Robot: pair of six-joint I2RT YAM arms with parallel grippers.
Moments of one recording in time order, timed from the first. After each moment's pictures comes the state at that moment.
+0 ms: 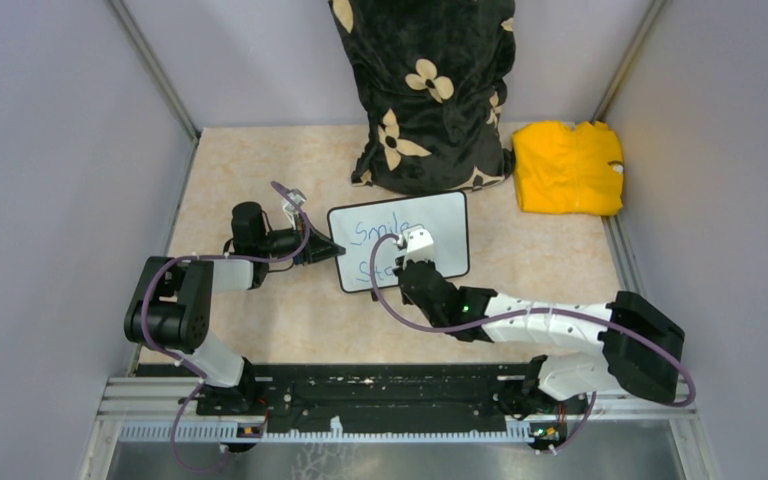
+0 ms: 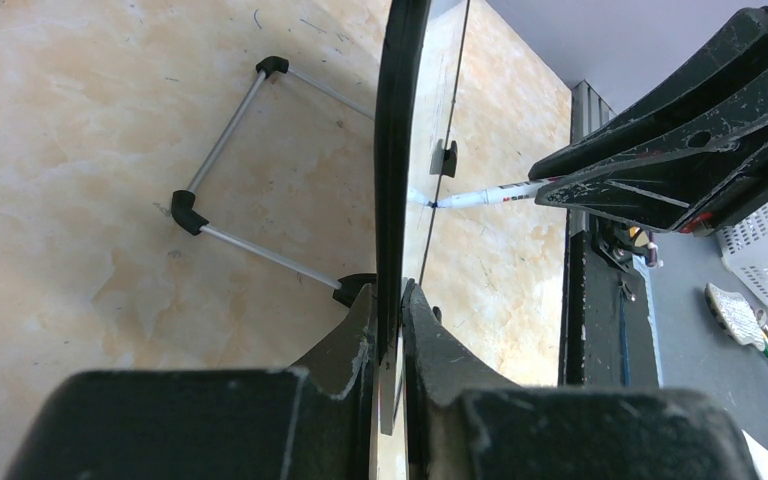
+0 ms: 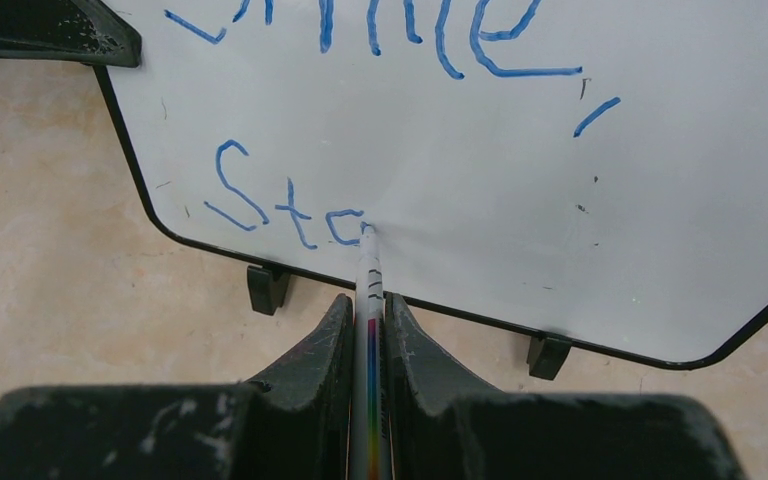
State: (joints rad) left arm -0.13 1.61 0.56 0.75 1.14 -0.30; right arm 1.11 1.27 0.67 0.04 0.60 0.39
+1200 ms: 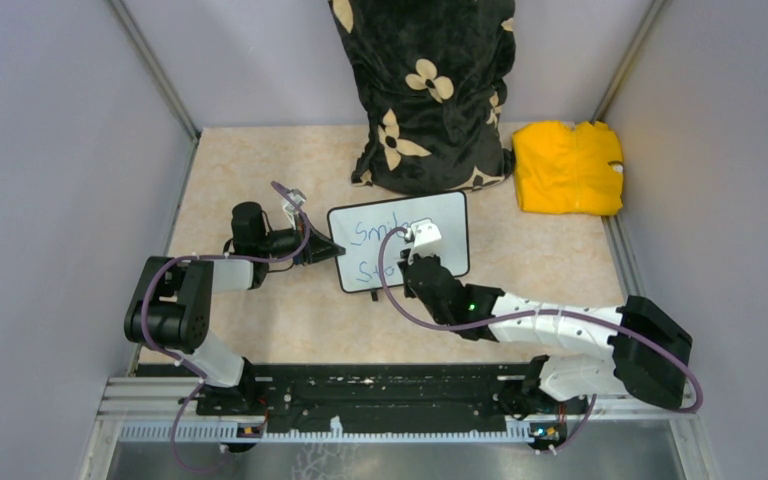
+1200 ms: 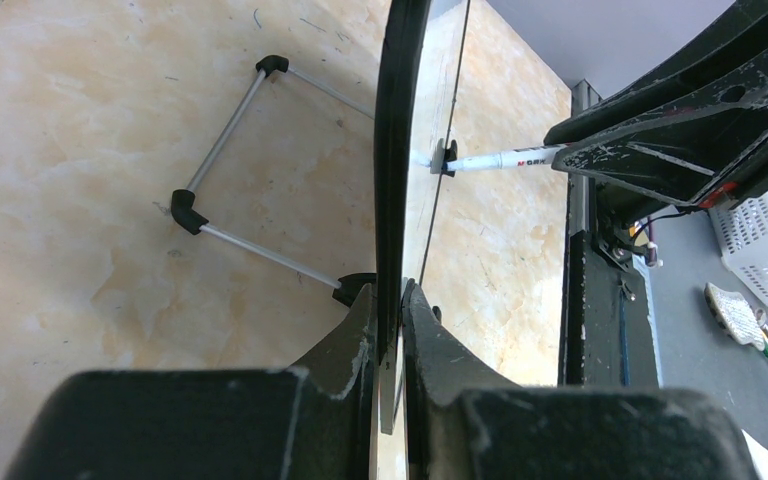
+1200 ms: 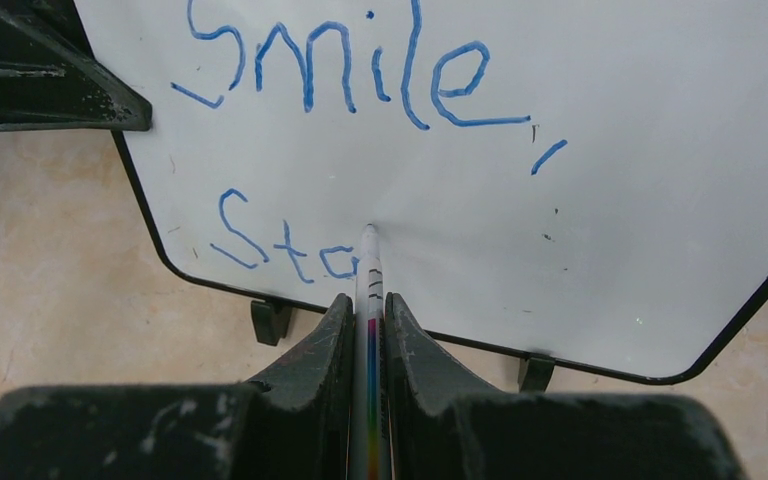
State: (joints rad) left arm -0.13 1.61 0.56 0.75 1.14 -0.30; right arm 1.09 1.23 0.67 0.07 0.62 0.39
